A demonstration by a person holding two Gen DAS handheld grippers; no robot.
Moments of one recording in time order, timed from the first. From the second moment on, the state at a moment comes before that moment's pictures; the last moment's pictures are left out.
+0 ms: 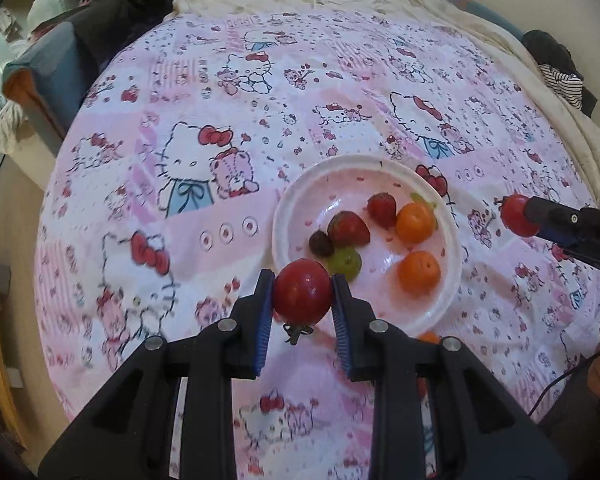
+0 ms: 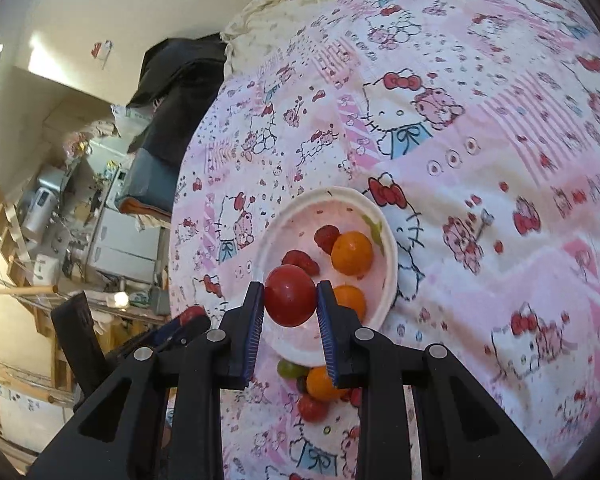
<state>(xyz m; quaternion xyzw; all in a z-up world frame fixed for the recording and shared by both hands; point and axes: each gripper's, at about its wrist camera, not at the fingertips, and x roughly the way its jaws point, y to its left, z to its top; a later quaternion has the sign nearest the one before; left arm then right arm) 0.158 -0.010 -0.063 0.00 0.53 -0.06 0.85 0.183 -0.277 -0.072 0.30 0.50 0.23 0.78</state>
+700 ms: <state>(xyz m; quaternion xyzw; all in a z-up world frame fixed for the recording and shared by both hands) 0.183 -0.019 -0.120 0.00 0.54 -0.07 0.84 0.250 -0.241 -0.120 0.23 0.54 0.22 0.78</state>
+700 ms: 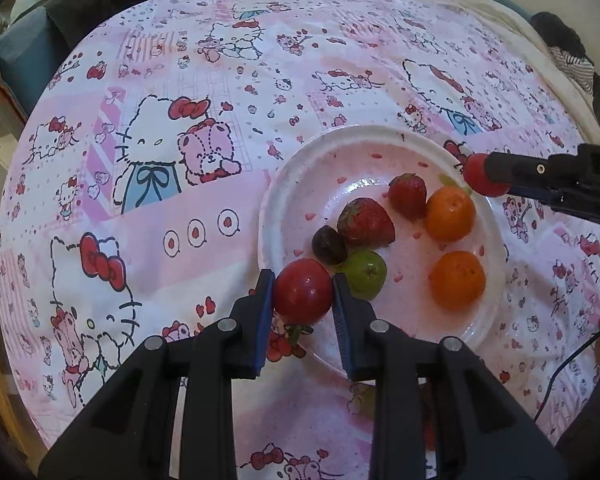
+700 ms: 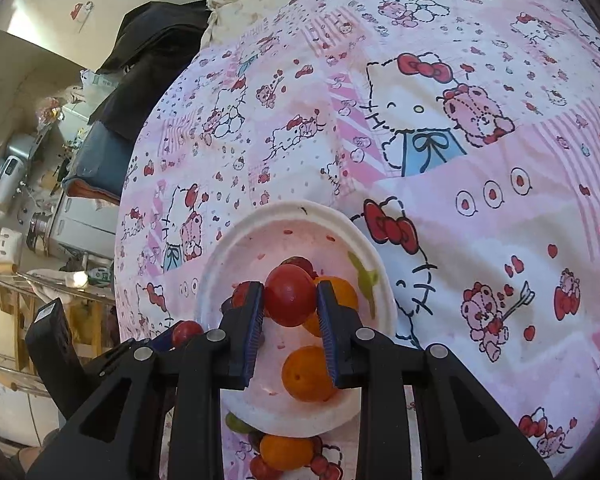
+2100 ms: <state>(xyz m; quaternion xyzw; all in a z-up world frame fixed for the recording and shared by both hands) 0.135 0.009 -0.042 -0.01 0.45 0.01 0.89 0.180 -0.258 -0.040 0.18 0.44 0.20 0.86</state>
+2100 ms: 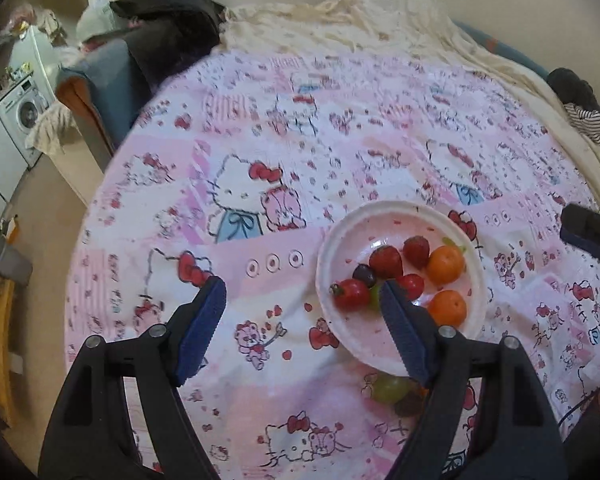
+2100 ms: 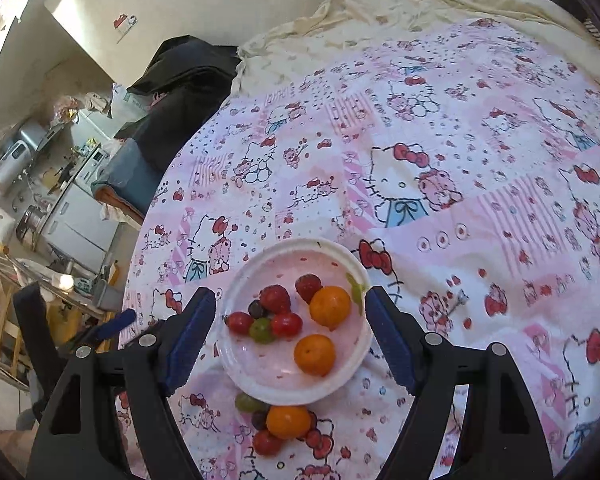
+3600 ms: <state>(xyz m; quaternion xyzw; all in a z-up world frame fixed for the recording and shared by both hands) 0.058 0.041 -0.060 -0.08 0.51 0.05 0.85 0.109 -0.241 -0.113 0.19 0.56 0.19 0.78</state>
